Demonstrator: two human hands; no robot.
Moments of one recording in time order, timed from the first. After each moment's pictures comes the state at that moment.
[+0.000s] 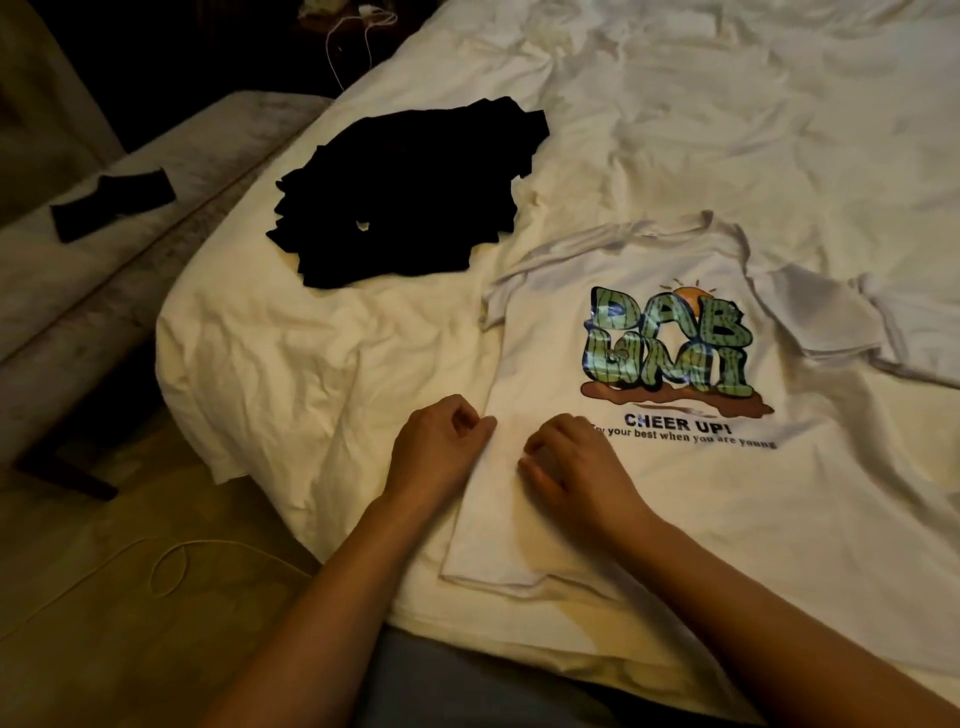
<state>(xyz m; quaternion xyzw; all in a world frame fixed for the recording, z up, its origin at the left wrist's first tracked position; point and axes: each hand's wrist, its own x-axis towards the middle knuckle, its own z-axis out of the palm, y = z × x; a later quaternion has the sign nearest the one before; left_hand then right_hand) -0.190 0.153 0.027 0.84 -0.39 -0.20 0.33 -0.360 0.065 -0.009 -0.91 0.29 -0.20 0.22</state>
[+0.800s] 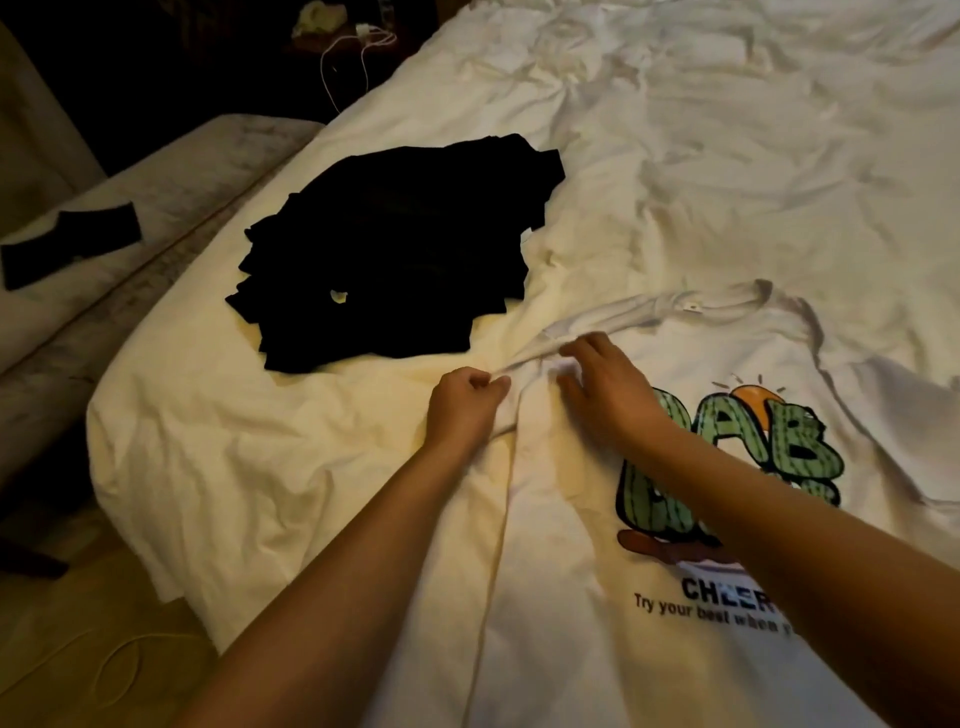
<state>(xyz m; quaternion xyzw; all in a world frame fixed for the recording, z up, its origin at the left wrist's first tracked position) -0.084 -0.058 -0.013 0.82 -0.27 -0.26 0.43 -0.243 -0.159 0.008 -0.90 0.35 -0.16 0.19</state>
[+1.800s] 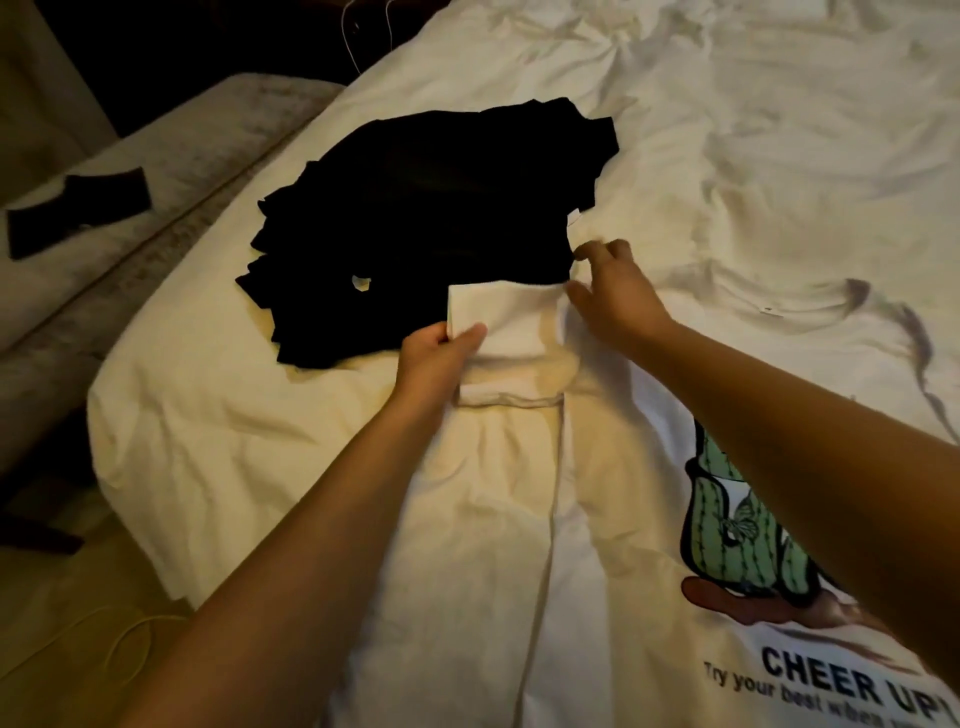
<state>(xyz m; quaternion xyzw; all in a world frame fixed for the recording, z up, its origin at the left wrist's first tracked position) -0.001 -0.068 -0.017 0.67 -0.18 -0.33 0.64 -0.146 -0.233 0.024 -0.88 0.36 -0.19 0.23</state>
